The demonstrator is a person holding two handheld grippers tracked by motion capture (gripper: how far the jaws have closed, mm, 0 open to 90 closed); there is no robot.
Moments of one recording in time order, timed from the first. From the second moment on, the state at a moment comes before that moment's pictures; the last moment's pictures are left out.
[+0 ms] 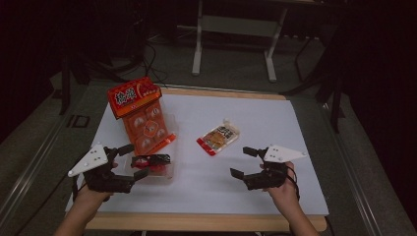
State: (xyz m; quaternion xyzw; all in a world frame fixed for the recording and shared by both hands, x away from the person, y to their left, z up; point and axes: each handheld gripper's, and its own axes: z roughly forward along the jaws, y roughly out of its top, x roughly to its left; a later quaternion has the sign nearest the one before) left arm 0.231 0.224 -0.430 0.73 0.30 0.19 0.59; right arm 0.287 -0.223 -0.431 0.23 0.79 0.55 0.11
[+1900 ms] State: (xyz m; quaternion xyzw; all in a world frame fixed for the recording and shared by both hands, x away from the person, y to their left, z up) left arm 0.176 0.135 -0.479 0.76 0.23 0.13 0.59; right arm 0.428 -0.223 -0.479 0.39 0.78 0.46 0.18
